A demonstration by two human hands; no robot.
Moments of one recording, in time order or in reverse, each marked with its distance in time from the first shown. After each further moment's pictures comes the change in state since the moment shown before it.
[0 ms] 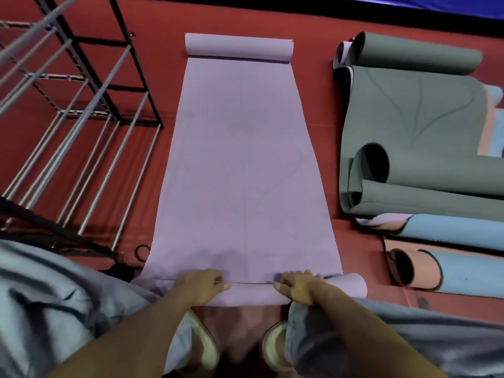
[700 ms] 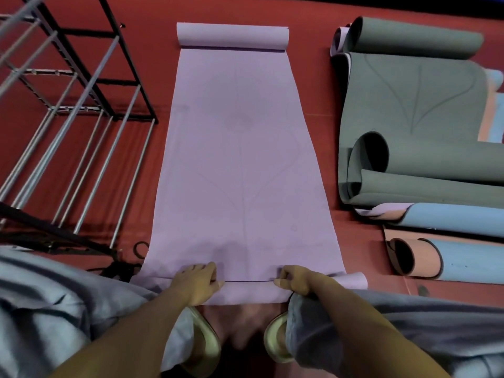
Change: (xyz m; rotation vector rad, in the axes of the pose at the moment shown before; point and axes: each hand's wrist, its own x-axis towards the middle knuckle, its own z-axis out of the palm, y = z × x) left_hand -0.006 -0.008 0.004 0.096 0.034 0.017; right_hand 0.016 0.005 0.008 0.333 -0.021 -0.042
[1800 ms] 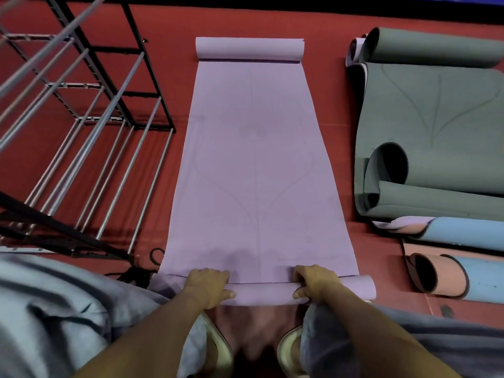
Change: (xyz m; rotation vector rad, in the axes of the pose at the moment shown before) left_hand 0.005 0.002 -0.015 0.235 0.019 0.033; right_hand 0.008 -0.009 -0.019 -0.310 0.170 -0.008
